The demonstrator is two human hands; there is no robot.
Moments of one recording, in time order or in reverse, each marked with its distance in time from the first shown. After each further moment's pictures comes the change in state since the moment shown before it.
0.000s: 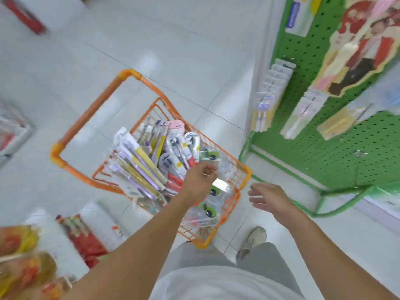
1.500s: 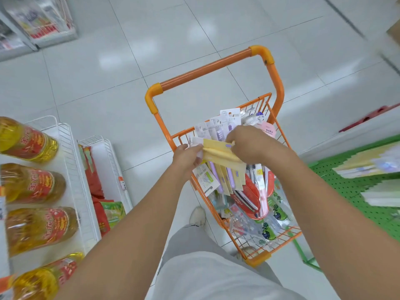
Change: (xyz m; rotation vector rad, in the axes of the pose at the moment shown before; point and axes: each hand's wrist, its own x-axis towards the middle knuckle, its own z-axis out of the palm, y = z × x) left_hand 0.020 -0.184 -0.250 -1.149 0.449 -0.543; right_hand -0.054 -0.157 0.403 -1.851 -0.254 -0.705
